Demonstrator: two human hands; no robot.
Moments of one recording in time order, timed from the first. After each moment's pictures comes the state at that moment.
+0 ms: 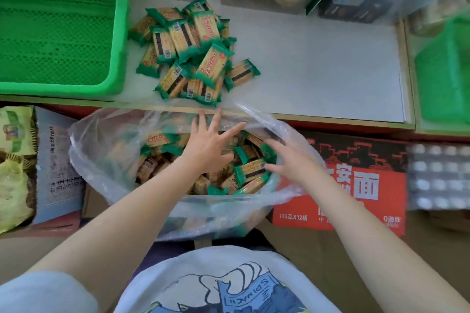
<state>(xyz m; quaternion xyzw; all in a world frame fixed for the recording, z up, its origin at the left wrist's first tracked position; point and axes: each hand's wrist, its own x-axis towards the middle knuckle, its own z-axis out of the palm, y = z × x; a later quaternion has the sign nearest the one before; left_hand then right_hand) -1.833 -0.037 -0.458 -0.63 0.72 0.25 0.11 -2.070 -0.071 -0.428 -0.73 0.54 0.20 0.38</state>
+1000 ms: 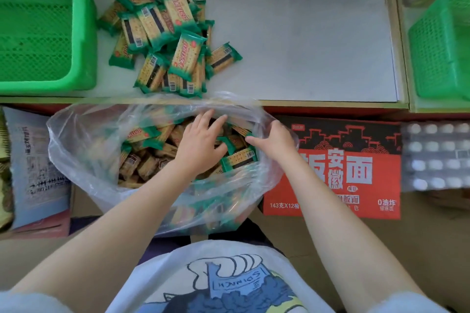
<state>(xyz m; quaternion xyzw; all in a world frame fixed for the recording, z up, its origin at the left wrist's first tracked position) -1.870 -0.026 -0.460 -0.68 0.66 0.32 0.02 -2.070 -0.083 -0.469 -0.58 0.71 0.12 0.39</state>
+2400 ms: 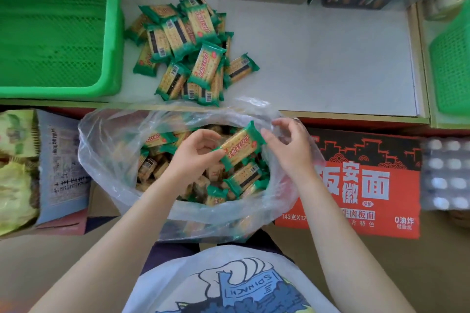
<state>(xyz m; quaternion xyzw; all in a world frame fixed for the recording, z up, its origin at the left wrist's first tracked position) -1.833 0.003 -0.419 -0.69 0.34 0.58 -0.28 -2.057 -0.060 -0.431 -0.55 0.65 -0.22 0.48</state>
